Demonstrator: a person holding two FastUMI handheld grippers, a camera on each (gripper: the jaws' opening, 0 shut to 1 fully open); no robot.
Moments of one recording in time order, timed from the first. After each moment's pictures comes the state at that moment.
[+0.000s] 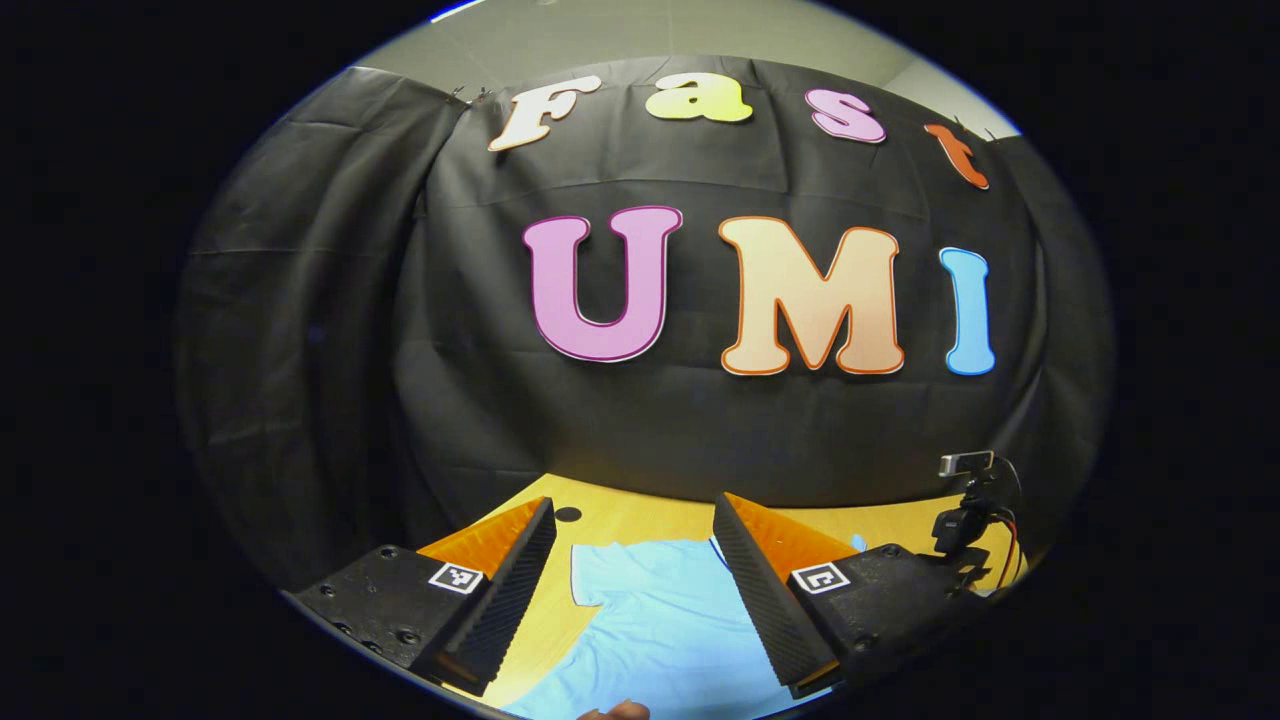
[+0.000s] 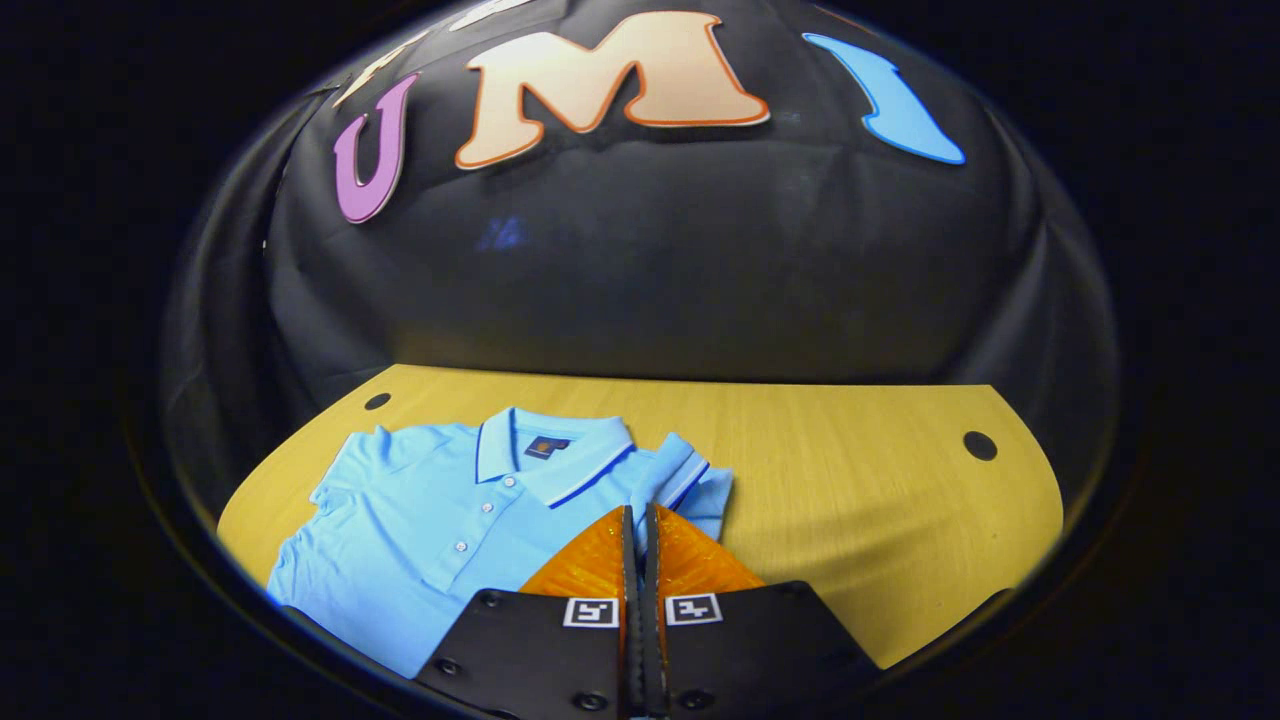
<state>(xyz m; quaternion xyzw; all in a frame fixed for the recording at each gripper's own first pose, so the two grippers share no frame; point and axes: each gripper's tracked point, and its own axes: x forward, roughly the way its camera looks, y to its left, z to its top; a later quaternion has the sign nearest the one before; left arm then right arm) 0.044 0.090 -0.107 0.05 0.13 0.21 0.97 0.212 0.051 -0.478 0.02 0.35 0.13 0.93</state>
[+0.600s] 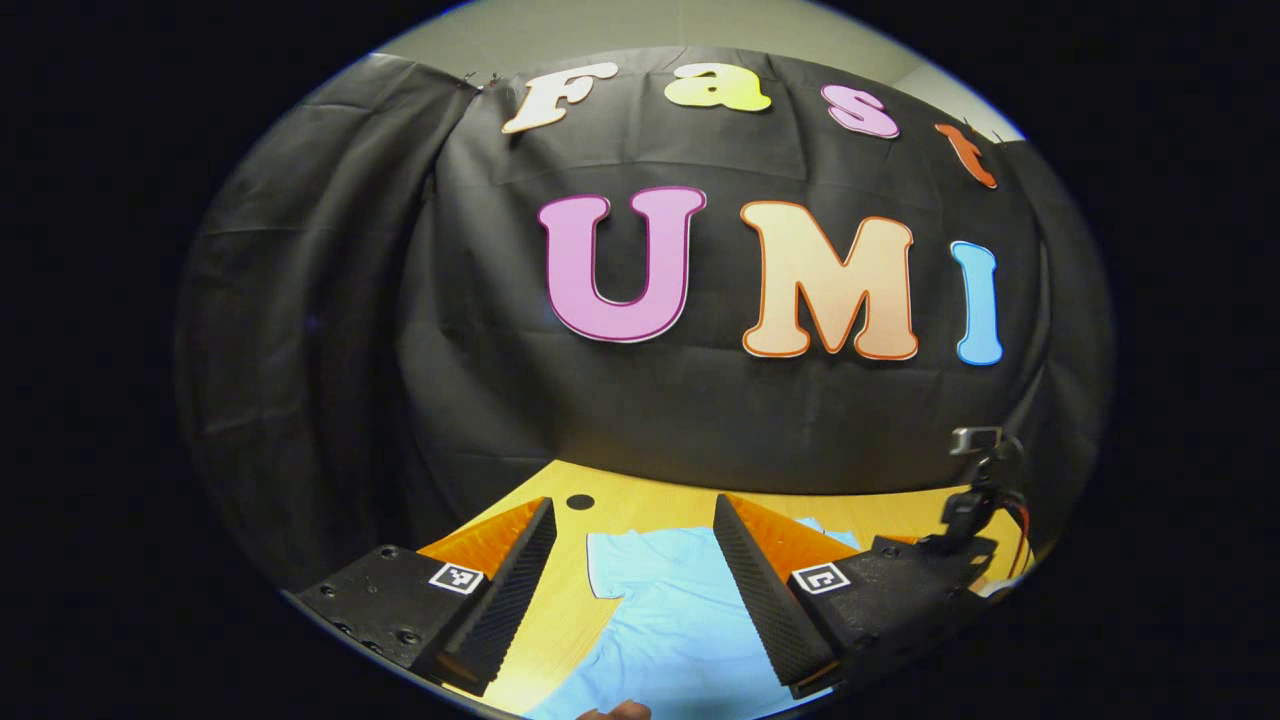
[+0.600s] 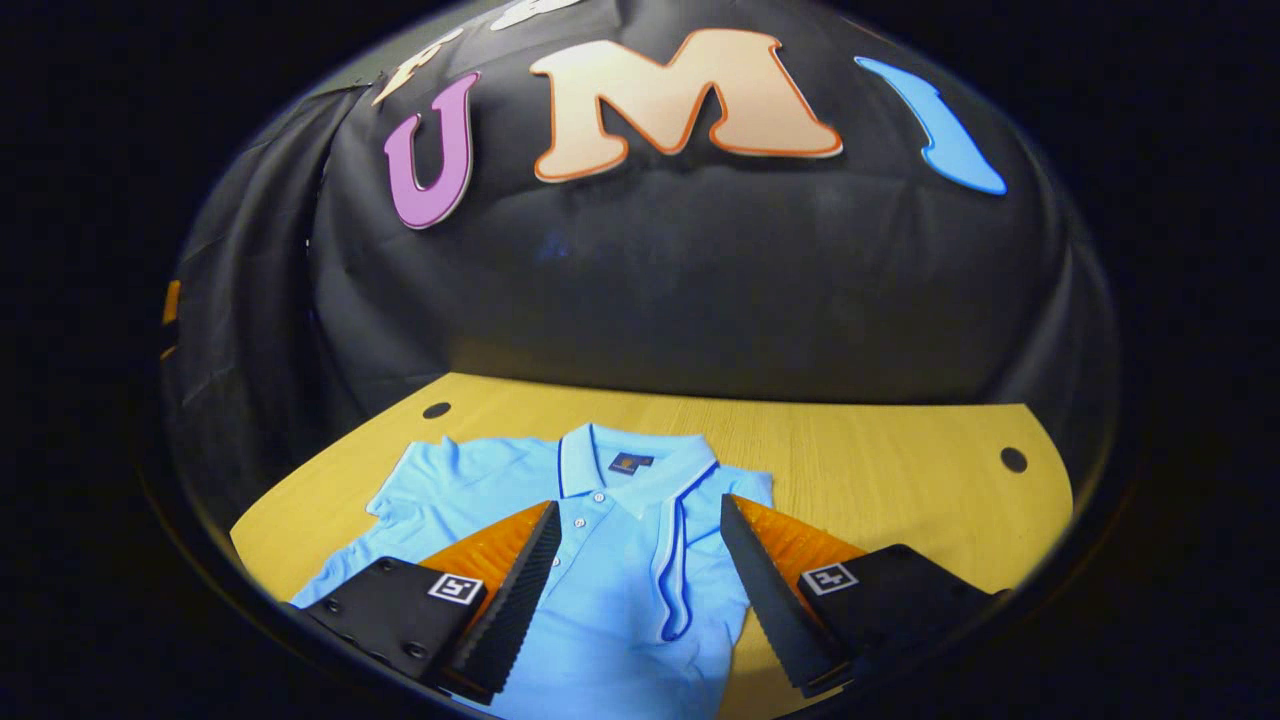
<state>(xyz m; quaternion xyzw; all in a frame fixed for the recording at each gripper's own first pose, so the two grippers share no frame) 0.050 0.129 -0.141 0.04 0.15 0.19 0.97 0.198 0.091 -0.419 0.03 0.31 0.16 0.94</state>
